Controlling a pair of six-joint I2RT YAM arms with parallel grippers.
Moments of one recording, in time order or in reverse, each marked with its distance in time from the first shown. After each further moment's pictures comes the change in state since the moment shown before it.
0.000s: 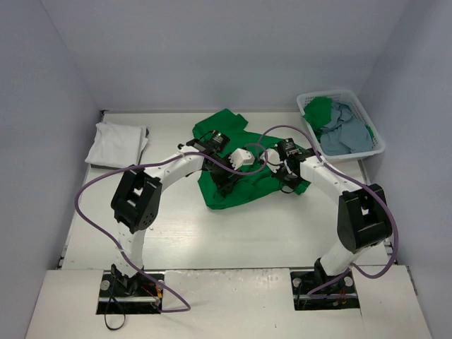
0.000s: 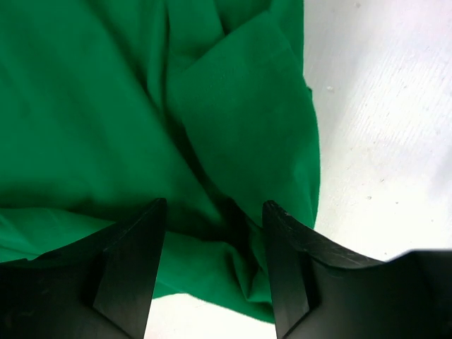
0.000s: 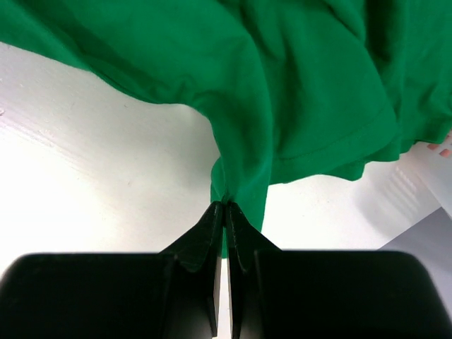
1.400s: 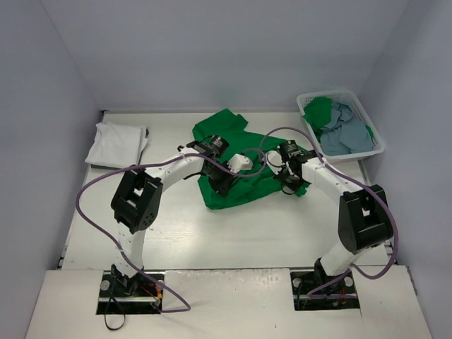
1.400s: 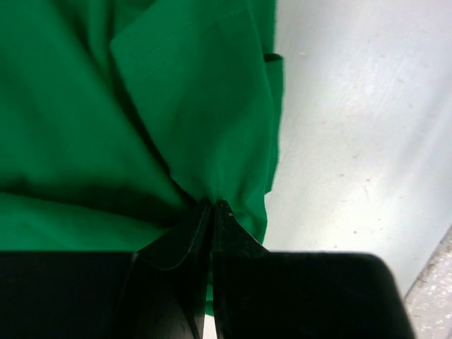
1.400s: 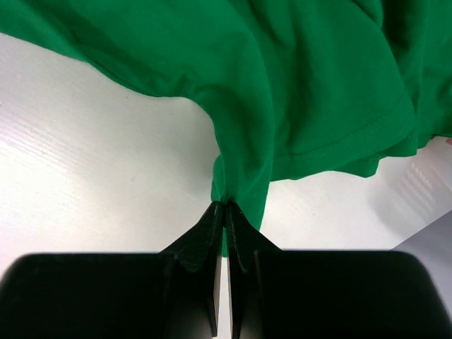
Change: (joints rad) left arm 0.000 0.016 -0.029 -0.078 0.064 -0.033; right arm -0.018 -0.016 -0.029 0.009 -0.019 0.005
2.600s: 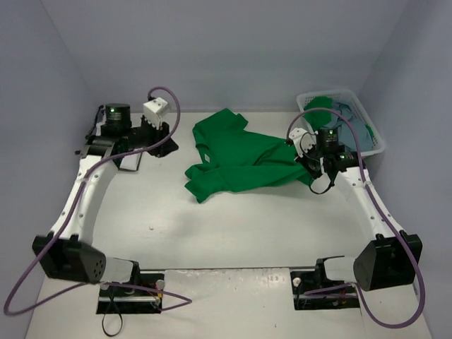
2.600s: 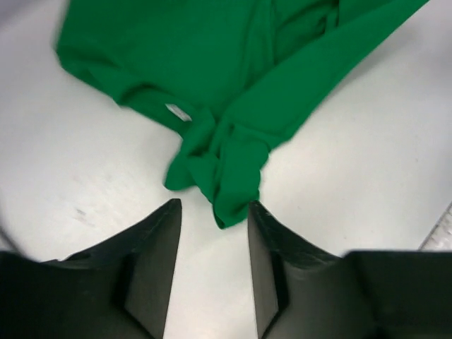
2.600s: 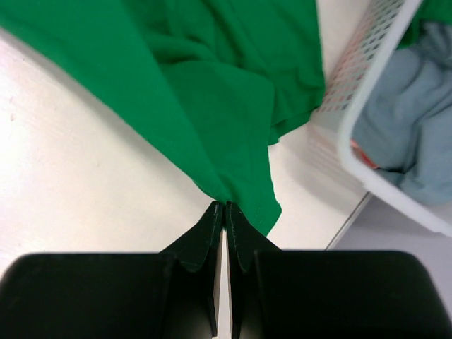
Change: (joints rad) left arm 0.488 -0.658 -0.103 0.089 0.138 -0.191; right arm -0.190 -0.324 0.051 -0.021 -0.176 -0.031
